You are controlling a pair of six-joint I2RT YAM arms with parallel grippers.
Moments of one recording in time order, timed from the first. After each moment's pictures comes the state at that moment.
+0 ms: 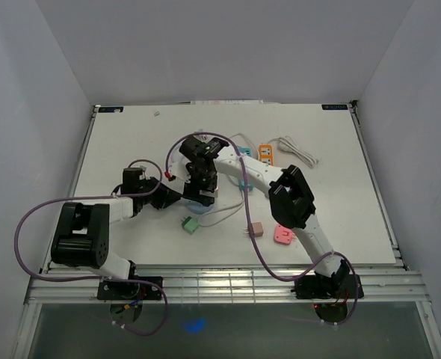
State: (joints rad) left arm -0.08 1.51 0.51 0.19 0.50 -1.03; right arm 0.92 2.31 2.09 -1.08 -0.19 -0.63
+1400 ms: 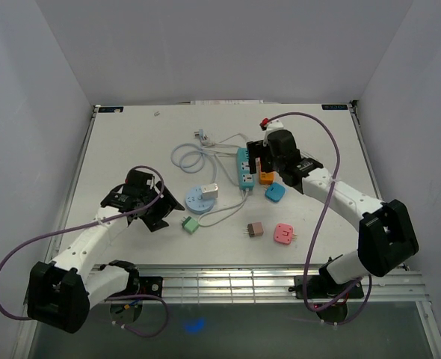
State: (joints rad) left arm -0.29 1.05 0.68 -0.66 0.20 -0.97; right arm 0.58 1.47 1.05 -0.16 0.16 0.15
